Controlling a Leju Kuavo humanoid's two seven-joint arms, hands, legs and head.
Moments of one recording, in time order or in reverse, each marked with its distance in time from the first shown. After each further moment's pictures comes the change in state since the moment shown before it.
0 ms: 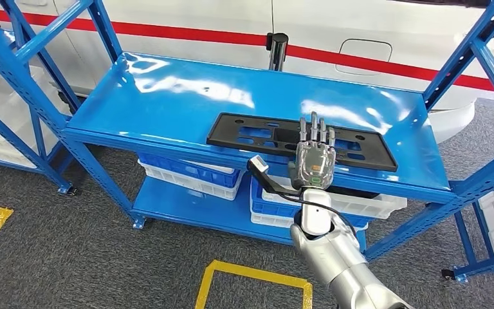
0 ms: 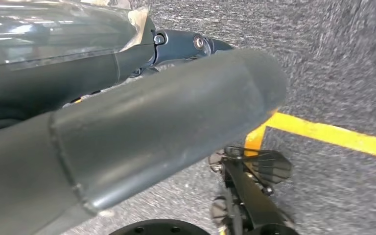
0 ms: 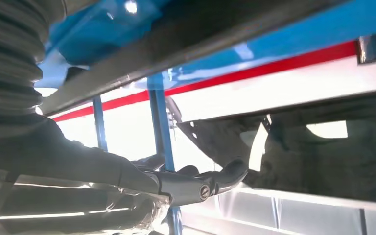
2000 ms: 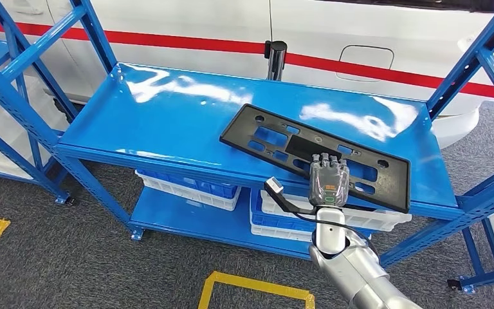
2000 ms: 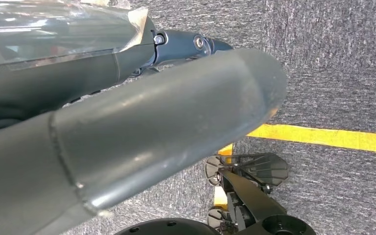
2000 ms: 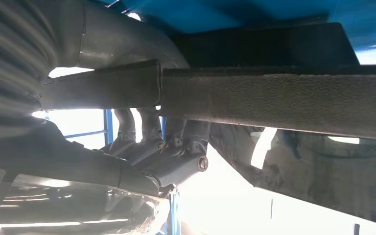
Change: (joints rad) left arm -0.008 -0.018 -0.020 -0.001 -0.141 0.058 -0.067; right arm 0.057 -0.152 0.166 0.006 0.002 -0.012 0.145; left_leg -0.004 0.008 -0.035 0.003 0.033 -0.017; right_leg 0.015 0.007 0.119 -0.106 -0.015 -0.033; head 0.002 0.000
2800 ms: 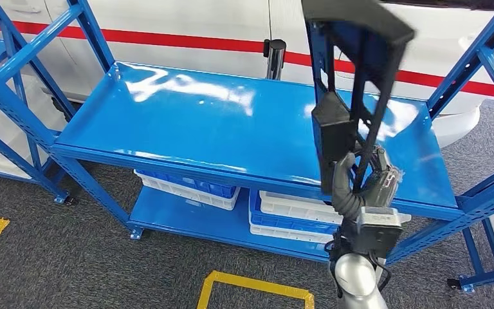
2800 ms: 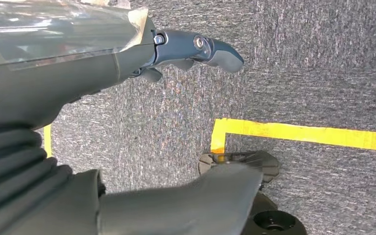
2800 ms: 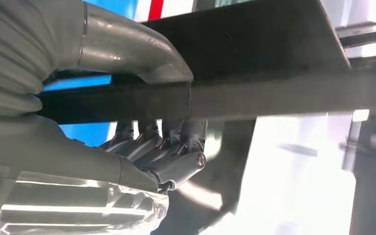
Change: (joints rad) left arm 0.001 0.002 0.033 0.000 -0.016 -0.014 -0.047; right arm 0.373 0.174 -0.340 -0.858 -1.293 0.065 -1.121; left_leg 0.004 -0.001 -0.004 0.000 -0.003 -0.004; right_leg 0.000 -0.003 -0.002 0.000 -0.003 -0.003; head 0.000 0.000
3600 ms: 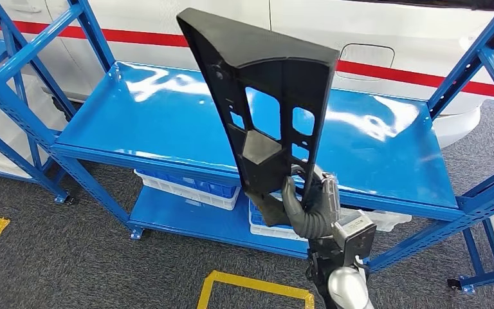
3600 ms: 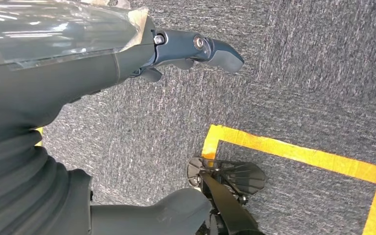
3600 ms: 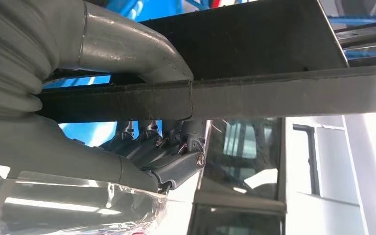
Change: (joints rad) left arm -0.003 0.001 0.094 0.000 0.061 0.025 -0.019; right arm 0.043 -0.016 0.114 0.002 -0.181 0.408 0.056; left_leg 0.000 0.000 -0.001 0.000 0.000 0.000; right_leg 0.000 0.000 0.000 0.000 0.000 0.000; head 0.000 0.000
